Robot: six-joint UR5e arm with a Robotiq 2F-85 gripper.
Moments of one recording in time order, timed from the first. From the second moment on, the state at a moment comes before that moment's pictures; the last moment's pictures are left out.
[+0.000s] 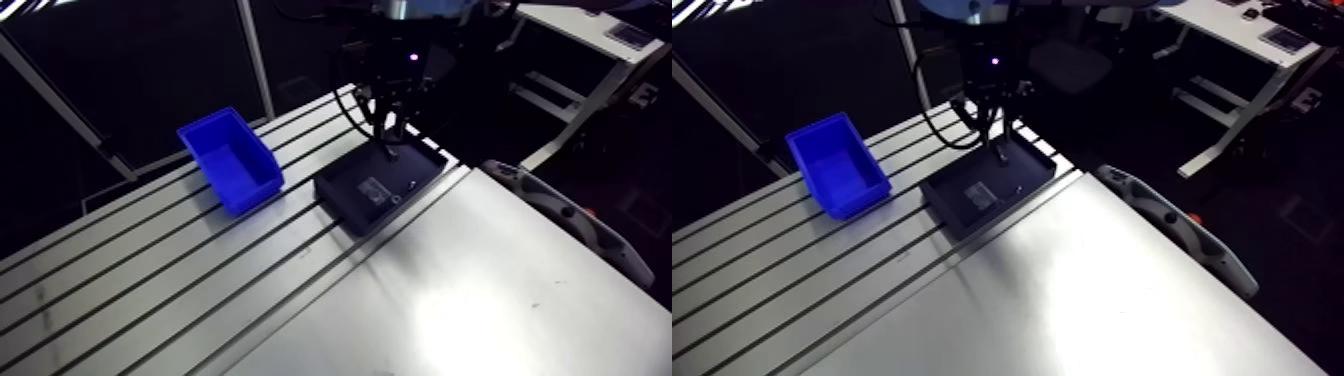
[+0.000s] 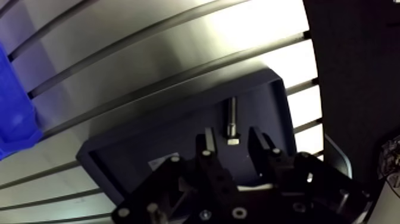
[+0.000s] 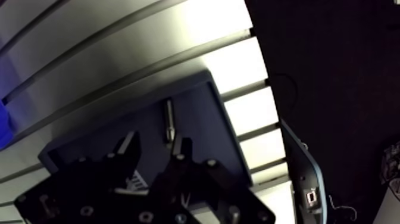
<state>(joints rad) -0.70 -1.08 1.69 -2.09 -1.62 -1.91</state>
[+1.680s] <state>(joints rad) -0.70 -1.06 1.74 -2.16 -1.65 -1.91</state>
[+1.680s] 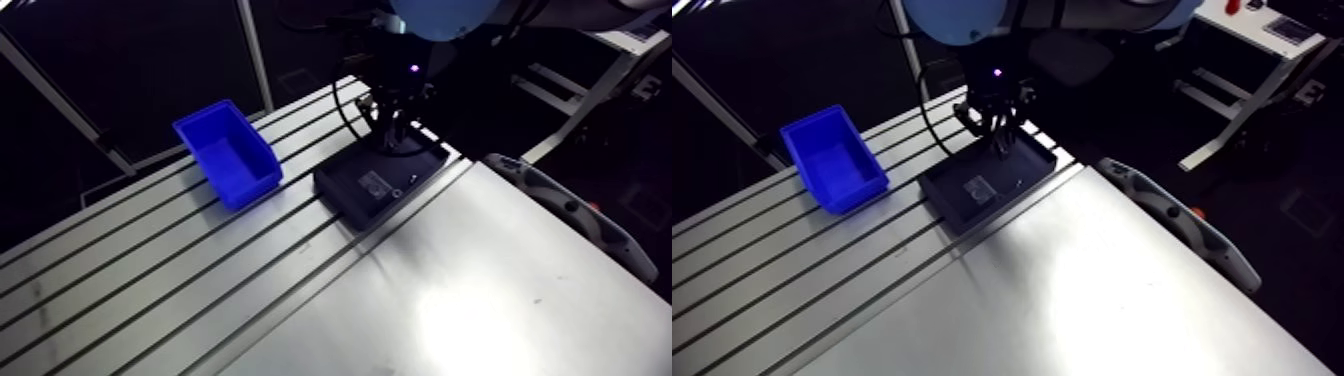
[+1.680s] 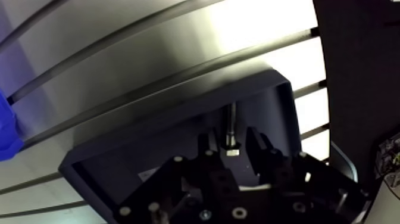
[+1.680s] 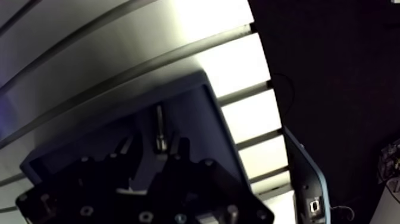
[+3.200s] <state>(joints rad) -0.70 -1.05 1.76 -2.20 -1.65 -1.91</state>
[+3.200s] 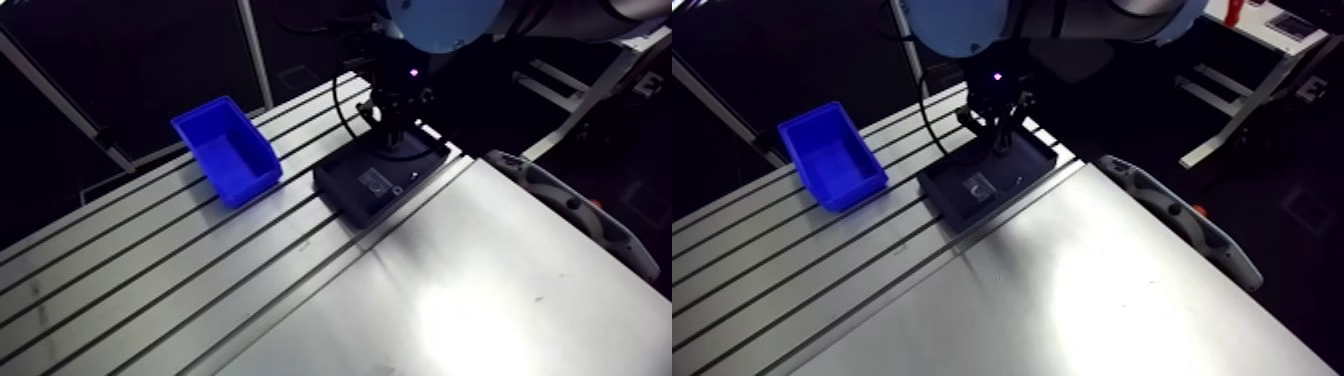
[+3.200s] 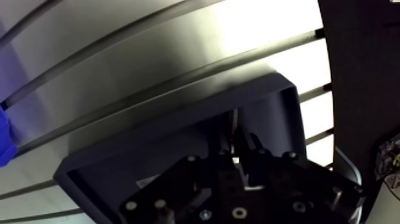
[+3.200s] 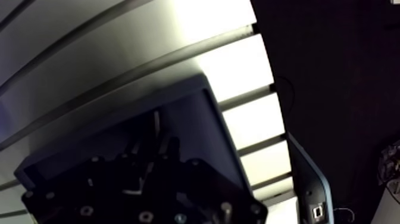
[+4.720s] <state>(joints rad) -0.68 -1.12 1.73 -2.13 -1.67 -1.92</state>
